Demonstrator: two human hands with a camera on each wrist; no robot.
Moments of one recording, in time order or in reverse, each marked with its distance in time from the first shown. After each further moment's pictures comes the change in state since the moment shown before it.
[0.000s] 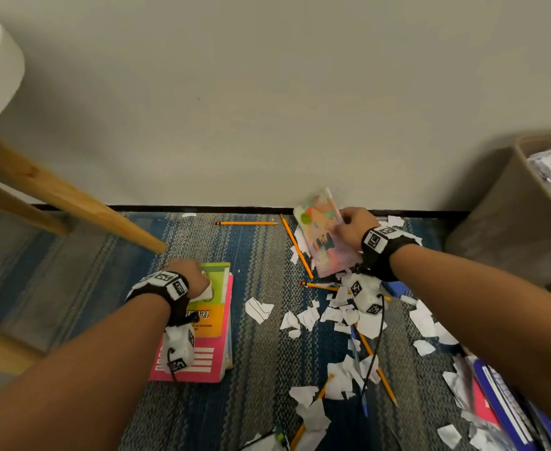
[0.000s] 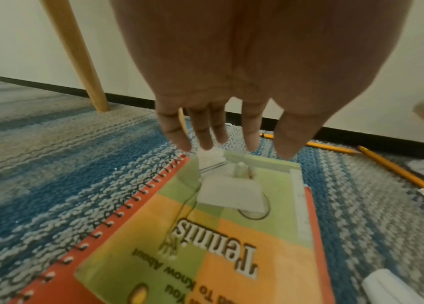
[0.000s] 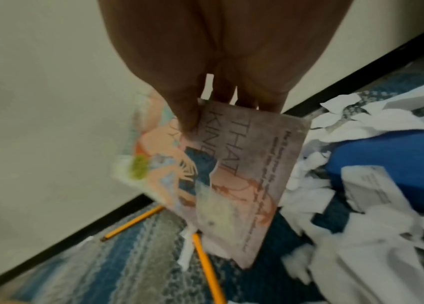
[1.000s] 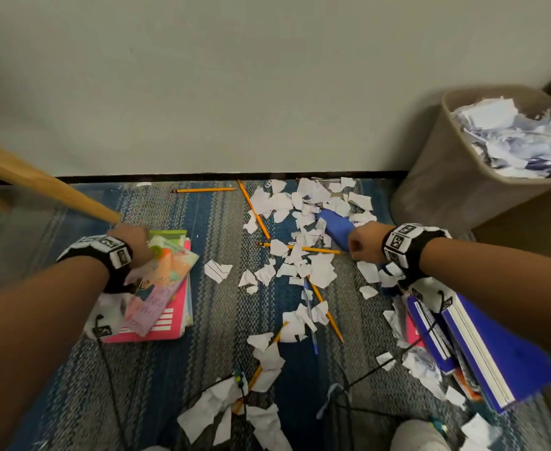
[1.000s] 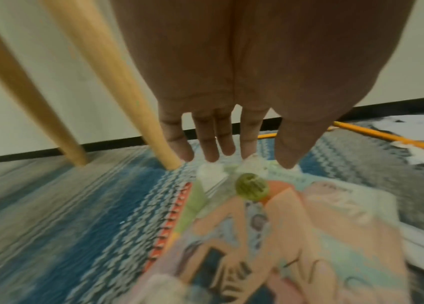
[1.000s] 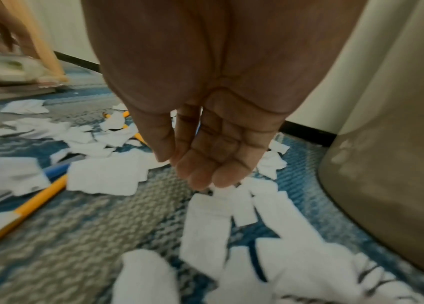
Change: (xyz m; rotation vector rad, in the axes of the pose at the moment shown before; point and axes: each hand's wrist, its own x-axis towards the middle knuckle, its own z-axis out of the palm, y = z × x) left_hand -0.023 -0.001 -0.010 0.294 0.021 0.064; right_hand -0.092 0.106 -0.045 -0.771 -0.444 -0.054
